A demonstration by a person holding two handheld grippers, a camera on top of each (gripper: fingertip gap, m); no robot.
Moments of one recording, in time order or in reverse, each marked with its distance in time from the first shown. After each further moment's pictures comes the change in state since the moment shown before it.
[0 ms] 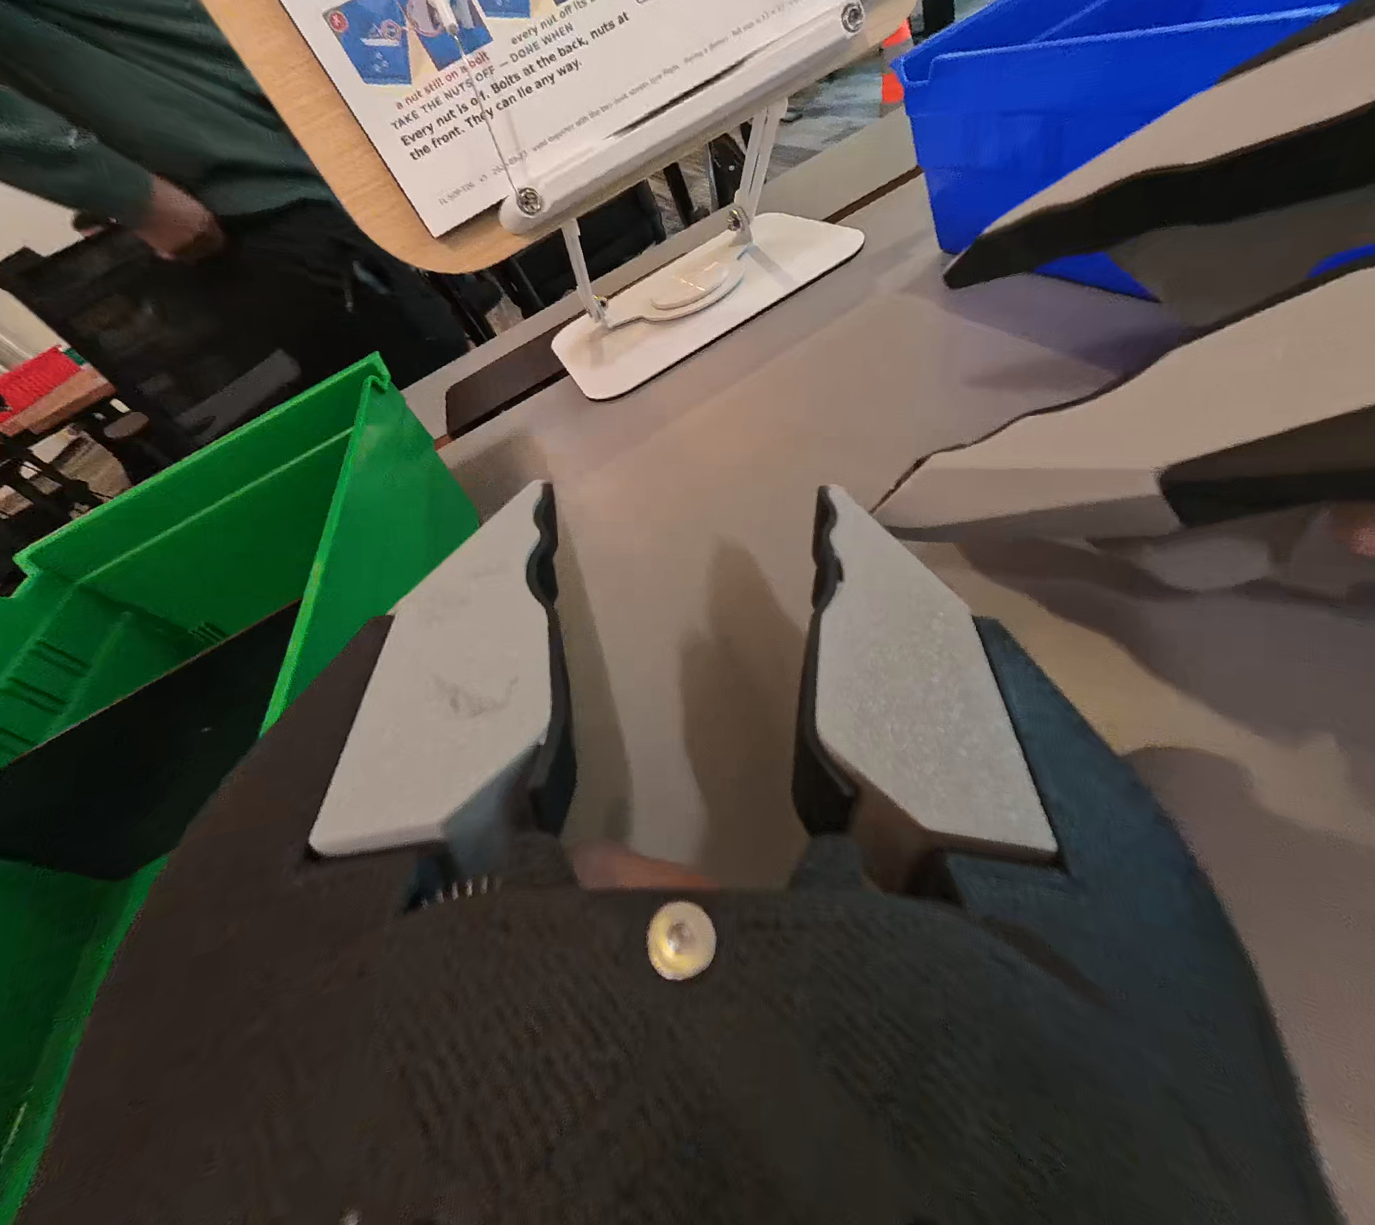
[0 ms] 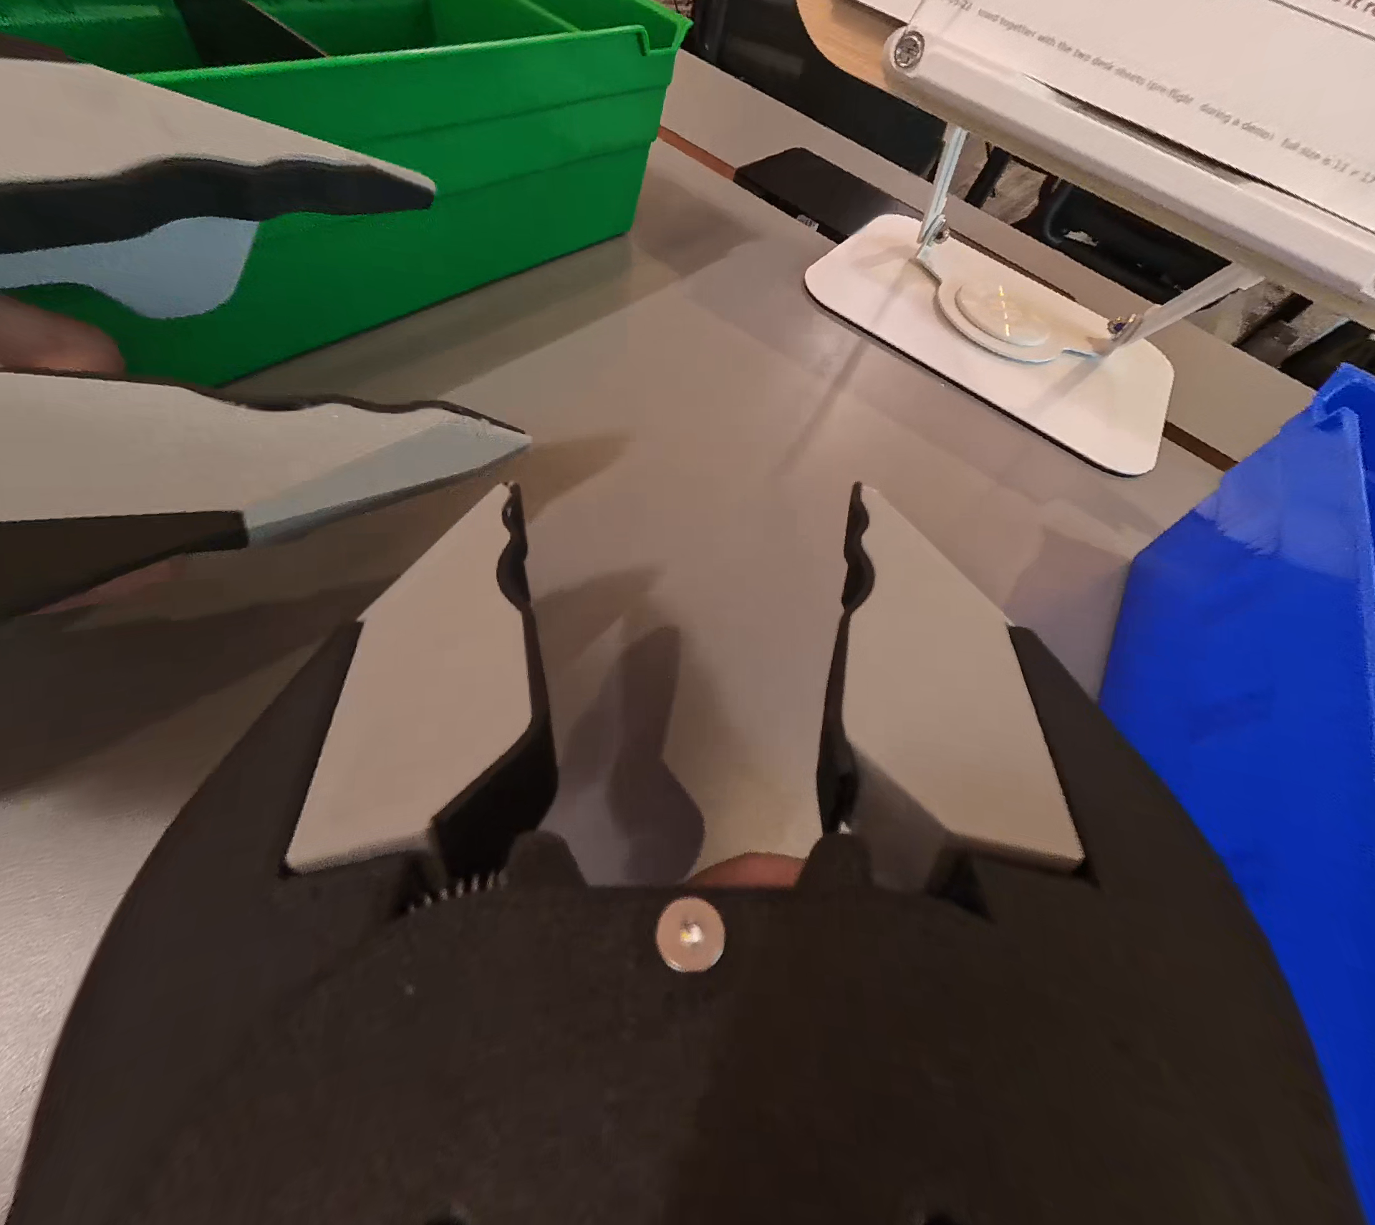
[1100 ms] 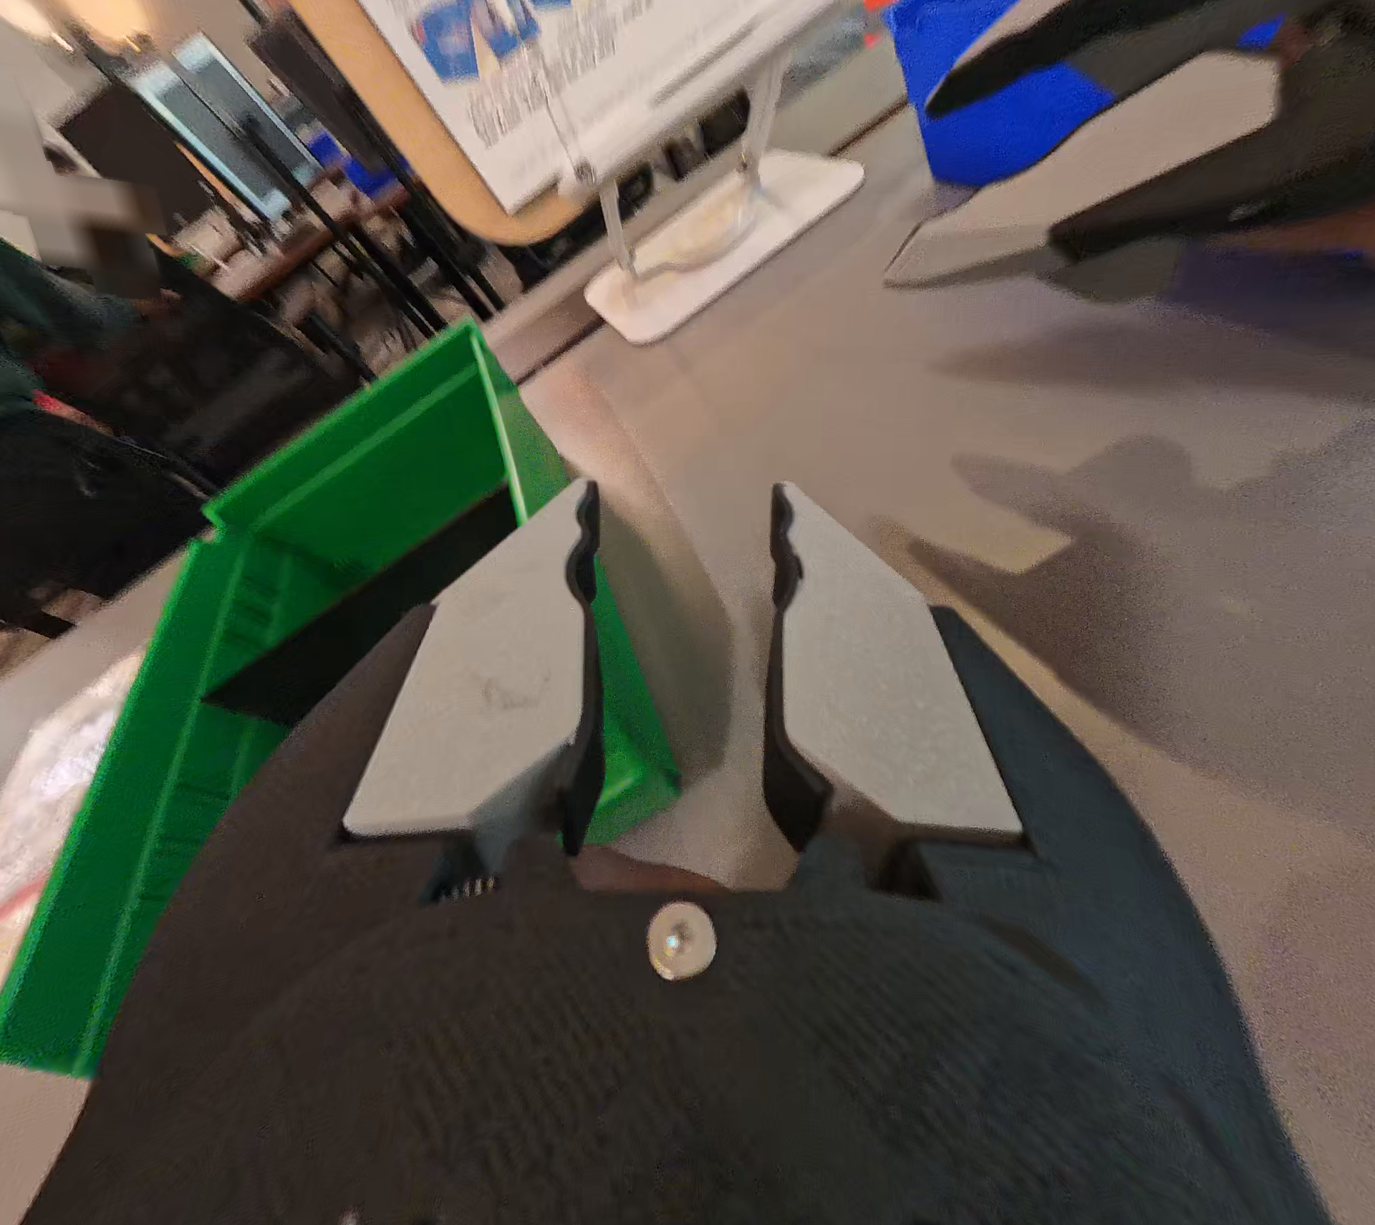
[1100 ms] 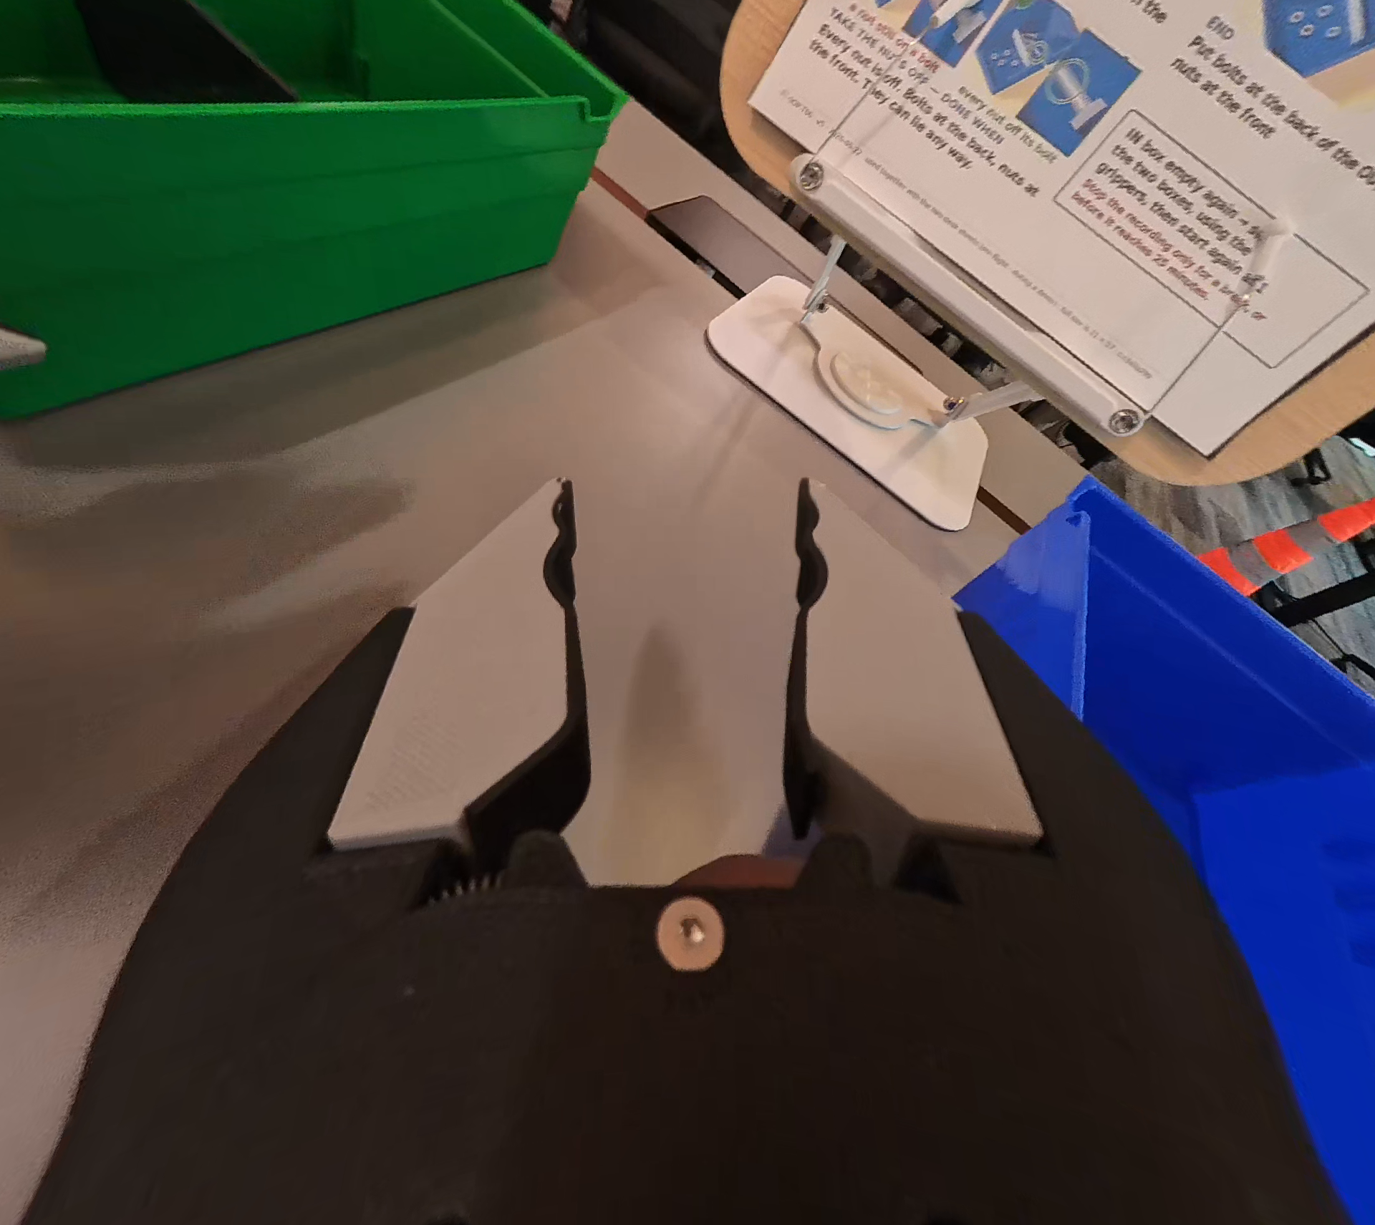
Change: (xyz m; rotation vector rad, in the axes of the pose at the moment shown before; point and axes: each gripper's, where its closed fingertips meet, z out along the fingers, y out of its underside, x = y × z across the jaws) left arm -0.031 -0.009 -0.077 -0.083 0.034 0.080; right arm 0.014 -0.034 -0.016 -0.012 0.153 -0.172
